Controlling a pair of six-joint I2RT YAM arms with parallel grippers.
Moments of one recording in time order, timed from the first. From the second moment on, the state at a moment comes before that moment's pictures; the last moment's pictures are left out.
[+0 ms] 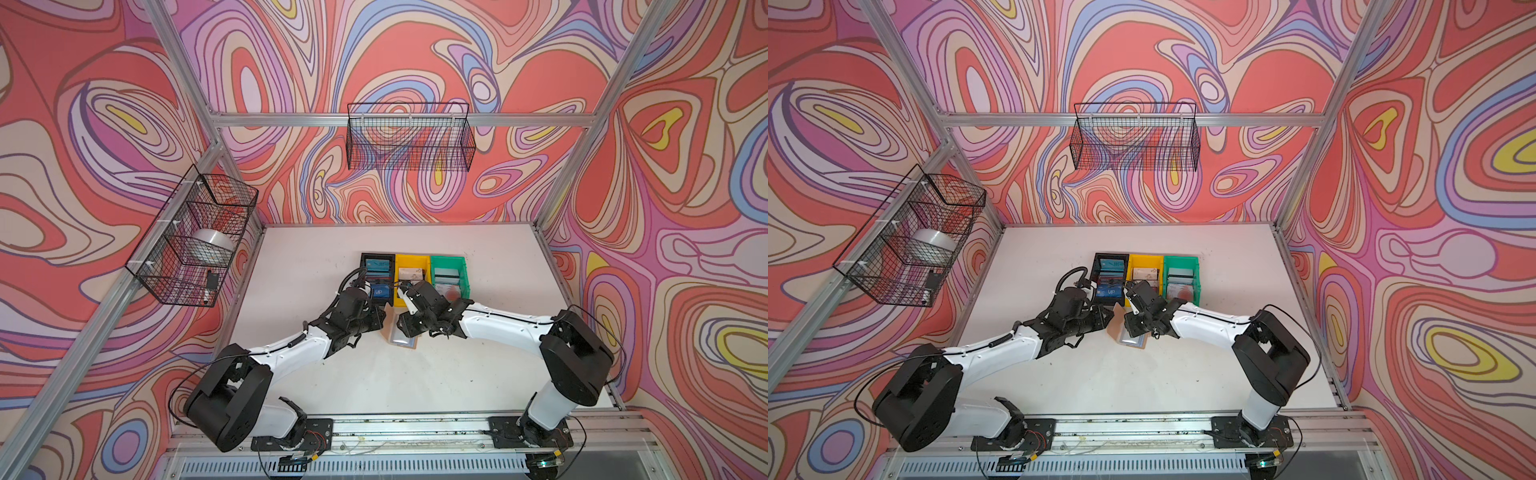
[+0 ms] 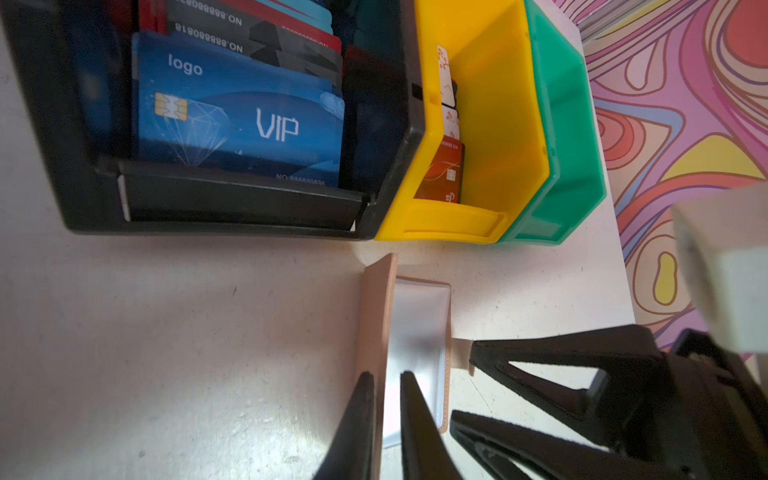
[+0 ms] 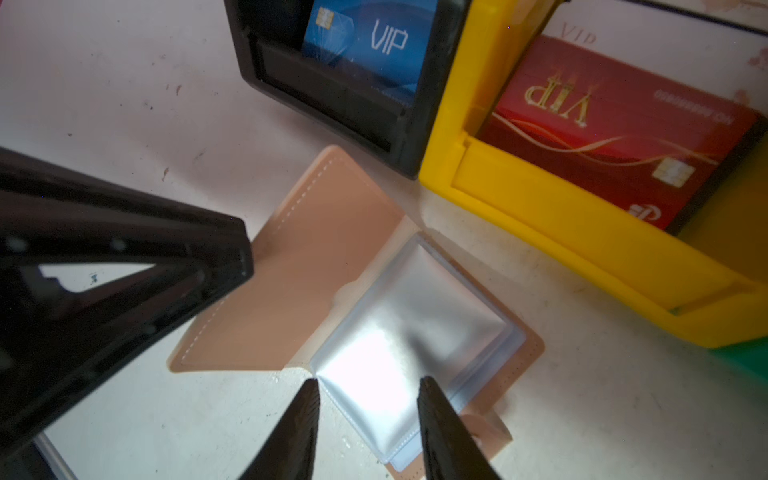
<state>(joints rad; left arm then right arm) -0.58 1.38 0.63 0.06 0.16 -0.75 0.81 1.68 1.04 -0.31 -0.06 0.40</state>
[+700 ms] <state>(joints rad) -0.58 1.36 0.67 0.03 0.22 -0.74 0.81 1.75 1.04 -0.31 -0.06 0.42</state>
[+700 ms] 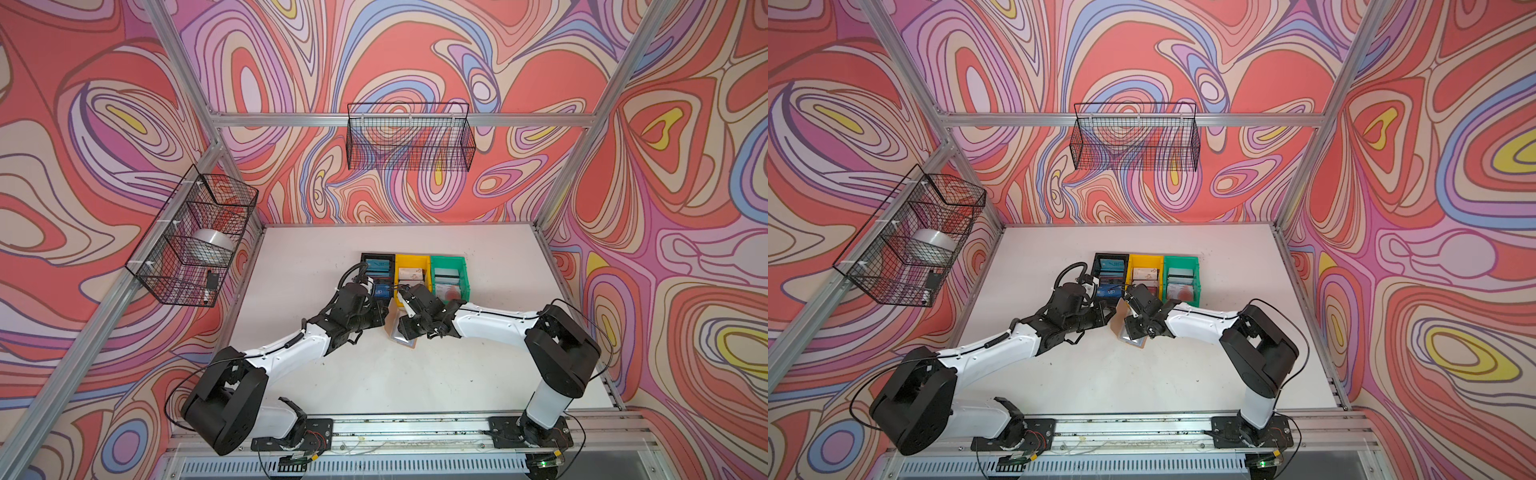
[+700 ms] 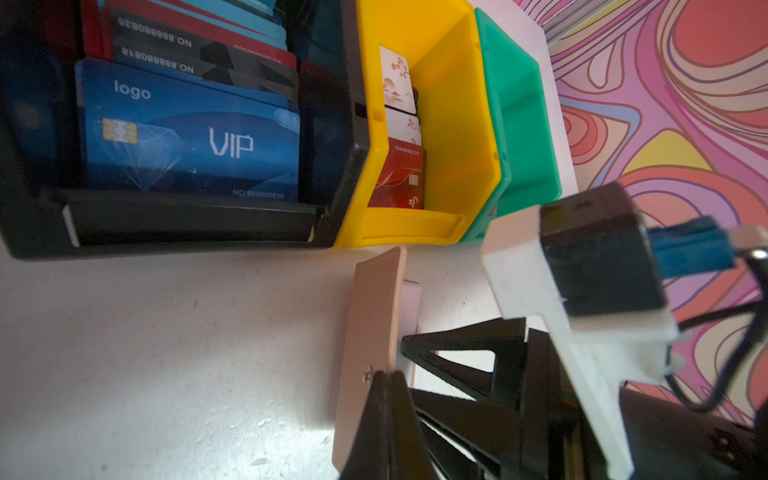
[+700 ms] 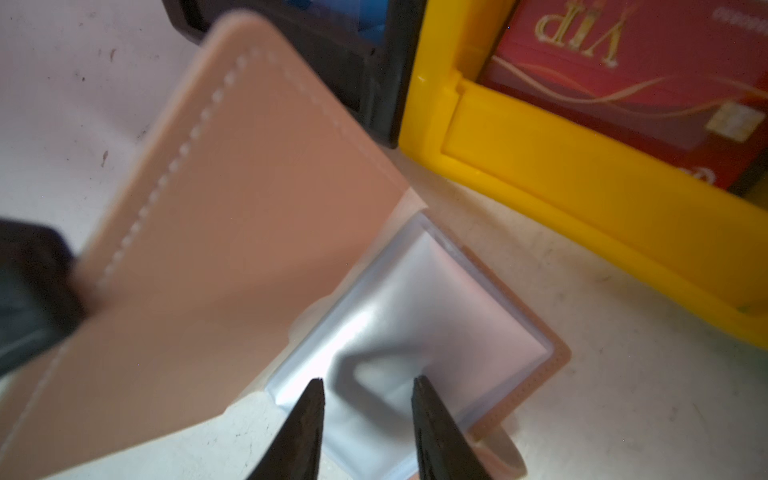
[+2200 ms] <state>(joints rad) -0.58 1.37 0.47 -0.03 0.04 -0.85 0.80 1.75 1.02 -0.32 -0.09 0.43</state>
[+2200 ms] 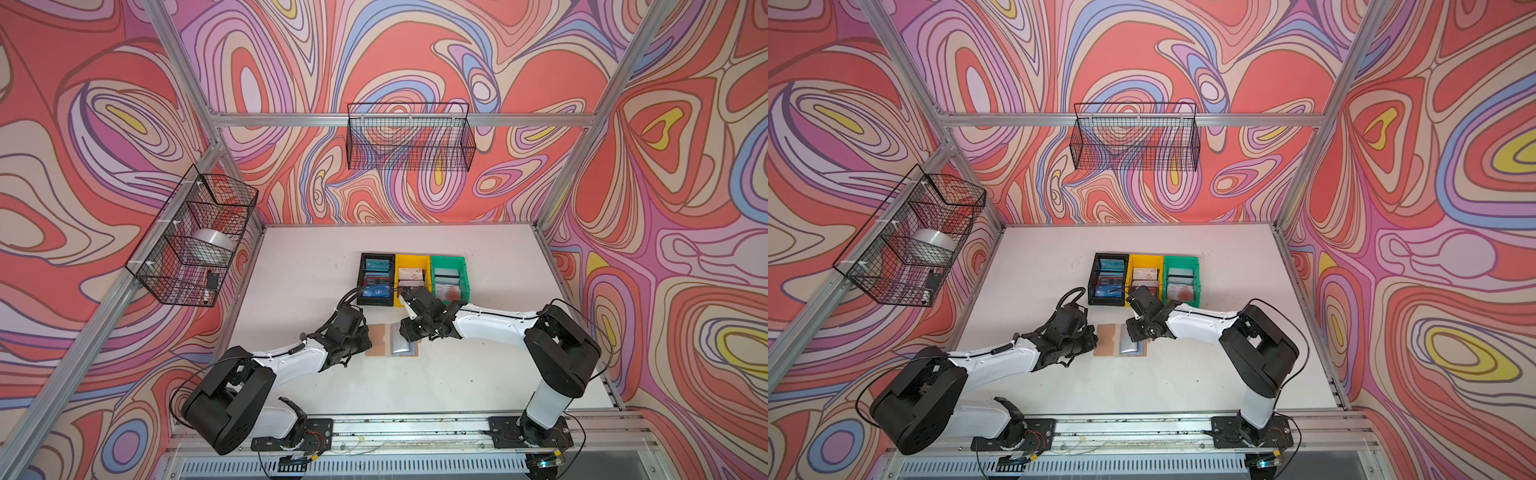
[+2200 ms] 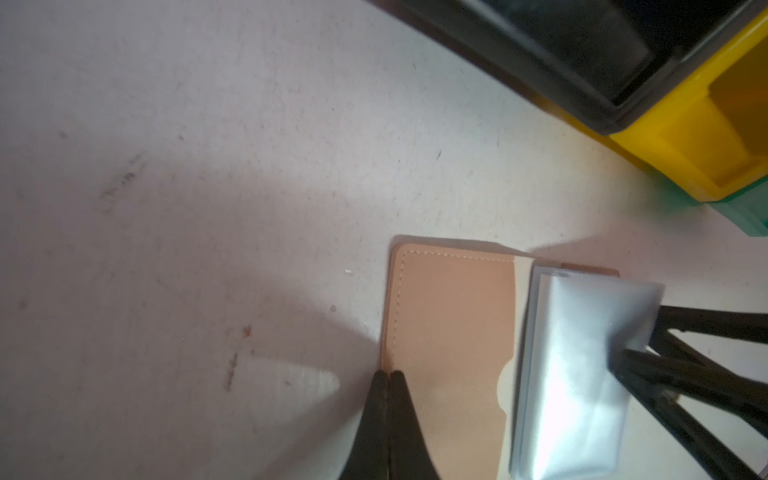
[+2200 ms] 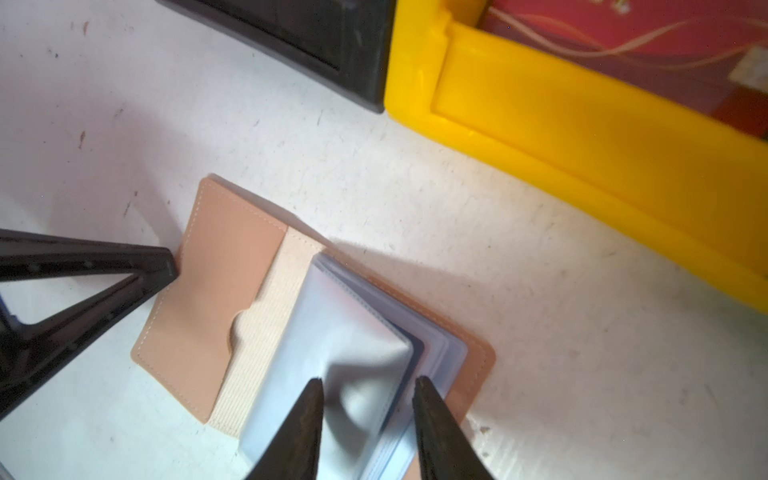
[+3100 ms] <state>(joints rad) -0.58 1.39 0.46 0.01 0.05 -0.87 0.77 1.86 1.03 -0.17 -0.63 0.37</state>
